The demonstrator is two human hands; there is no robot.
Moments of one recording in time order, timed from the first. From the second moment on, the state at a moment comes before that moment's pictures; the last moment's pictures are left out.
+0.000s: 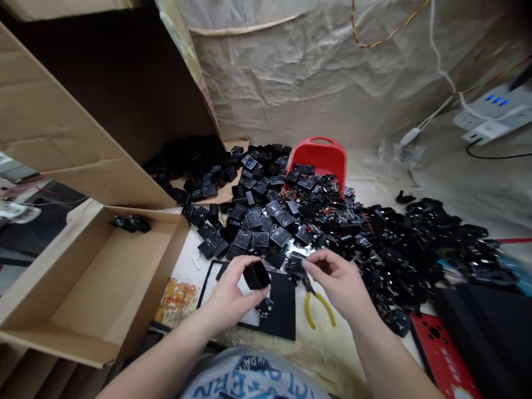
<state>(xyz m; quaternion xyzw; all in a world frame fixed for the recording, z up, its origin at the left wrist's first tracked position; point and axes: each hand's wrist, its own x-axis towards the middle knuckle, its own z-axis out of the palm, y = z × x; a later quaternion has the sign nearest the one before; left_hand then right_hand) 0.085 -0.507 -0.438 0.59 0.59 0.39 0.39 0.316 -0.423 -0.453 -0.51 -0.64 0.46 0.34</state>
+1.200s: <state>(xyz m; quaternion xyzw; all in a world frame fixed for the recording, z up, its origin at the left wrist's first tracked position) 0.071 -0.511 -0.456 0.63 0.58 0.39 0.33 0.256 -0.455 -0.449 -0.40 -0.60 0.62 0.31</state>
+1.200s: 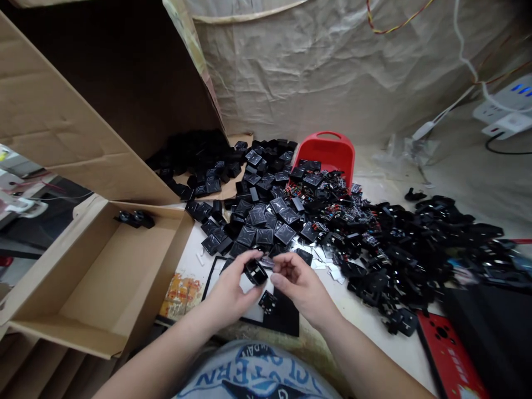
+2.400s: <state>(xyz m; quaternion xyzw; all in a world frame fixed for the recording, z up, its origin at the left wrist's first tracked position) 0.069 -0.511 -0.441 0.53 0.60 0.39 0.46 0.287 -0.473 -0.486 -0.42 -0.74 0.50 0.16</state>
